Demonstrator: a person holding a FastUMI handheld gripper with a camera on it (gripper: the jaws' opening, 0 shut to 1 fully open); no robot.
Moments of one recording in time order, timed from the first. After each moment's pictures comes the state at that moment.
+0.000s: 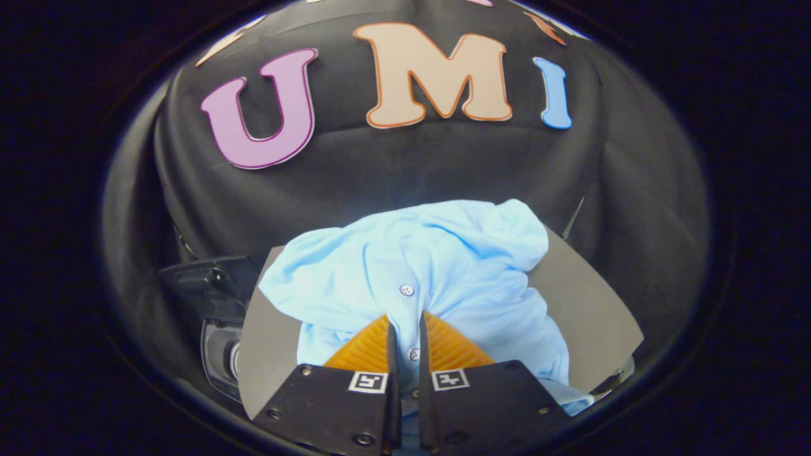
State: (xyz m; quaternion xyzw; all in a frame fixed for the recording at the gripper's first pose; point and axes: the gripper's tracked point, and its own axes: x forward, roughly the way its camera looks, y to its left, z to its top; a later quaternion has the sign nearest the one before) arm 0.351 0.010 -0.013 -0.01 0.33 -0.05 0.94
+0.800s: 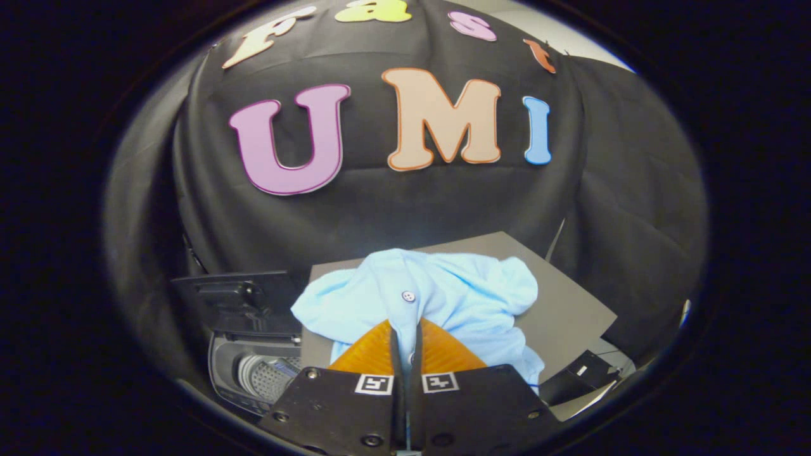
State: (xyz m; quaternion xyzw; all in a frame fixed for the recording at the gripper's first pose) arm 0.344 0.039 0.061 -0.02 0.24 -0.07 0.97
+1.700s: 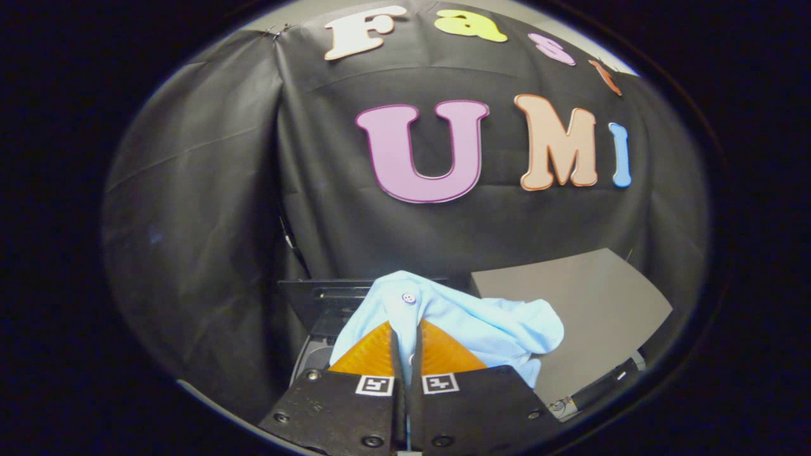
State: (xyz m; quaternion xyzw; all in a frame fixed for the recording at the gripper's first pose) arm 0.333 0.259 0.064 -0.01 0.23 0.09 0.97
